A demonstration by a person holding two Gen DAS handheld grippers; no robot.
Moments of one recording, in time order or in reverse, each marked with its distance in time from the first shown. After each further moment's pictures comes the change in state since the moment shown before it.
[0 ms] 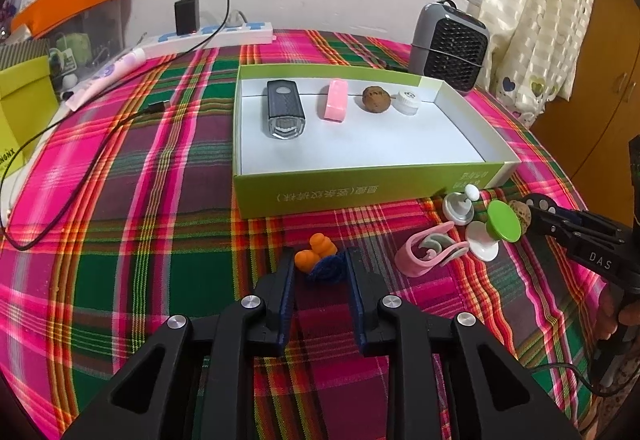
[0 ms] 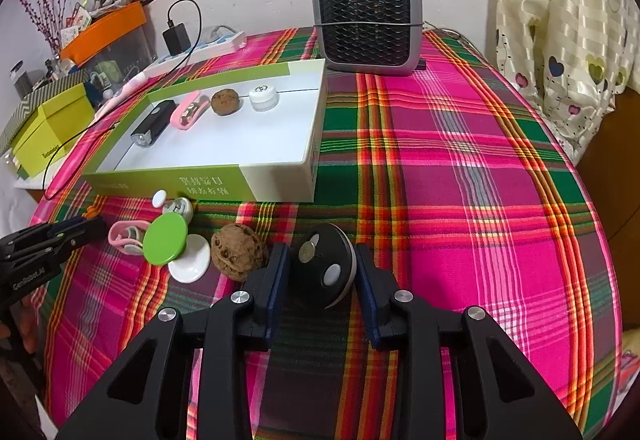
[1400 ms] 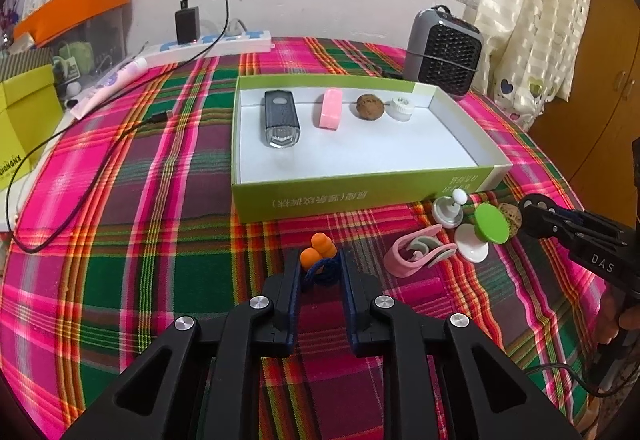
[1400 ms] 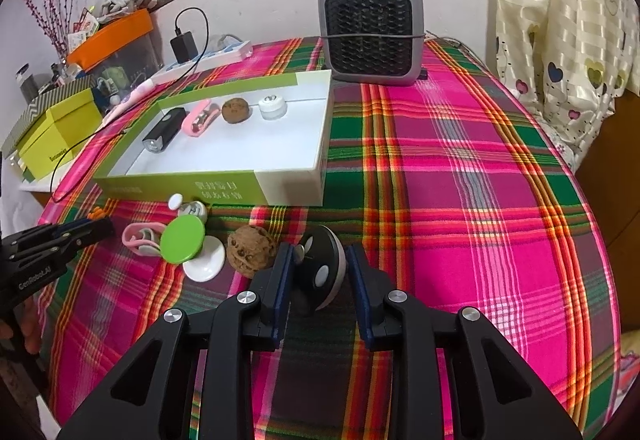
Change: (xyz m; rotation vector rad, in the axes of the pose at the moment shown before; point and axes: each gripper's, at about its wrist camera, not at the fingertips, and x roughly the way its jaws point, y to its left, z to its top) left arm -0.012 -0.005 0.001 0.014 -0.022 0.009; right arm -0.014 0.005 -0.001 -0.006 -0.040 0.014
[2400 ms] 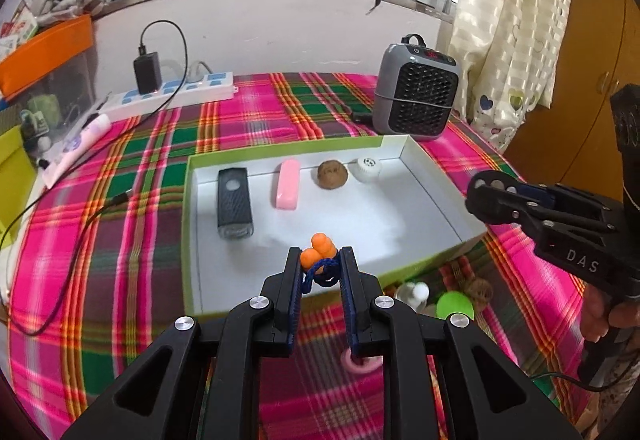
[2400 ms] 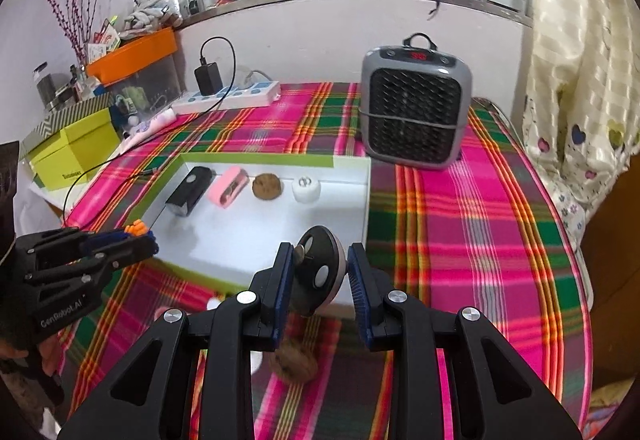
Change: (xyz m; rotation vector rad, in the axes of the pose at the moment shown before) left arm 0.010 -0.023 0.061 0.057 -0.051 -0.059; right arm 0.007 0.026 0.070 -0.096 -0.066 0.036
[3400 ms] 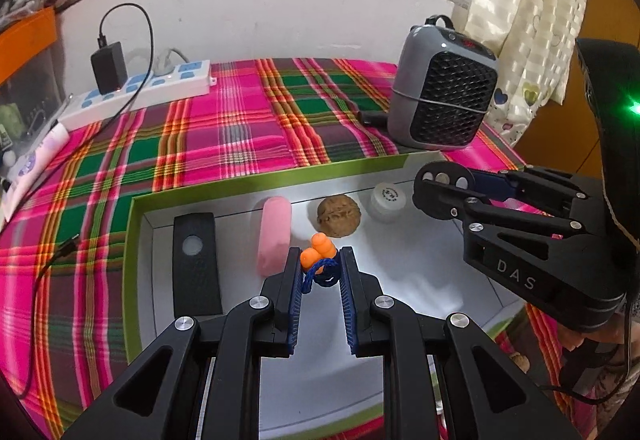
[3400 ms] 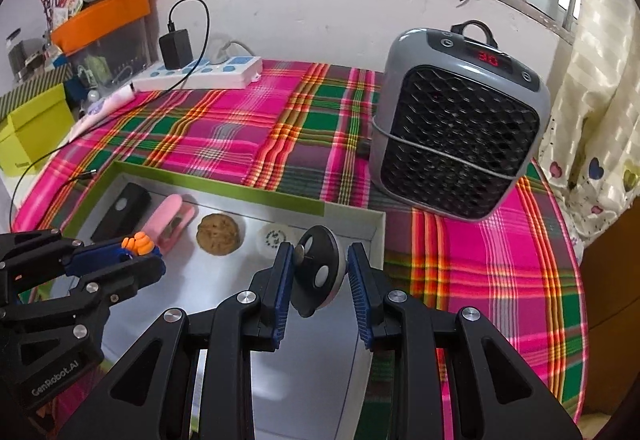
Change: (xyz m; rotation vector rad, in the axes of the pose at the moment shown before) left arm 0.076 0.003 0.043 0.003 0.070 -0.013; right arm 0.088 0.001 0.045 -0.095 0.098 -0.093
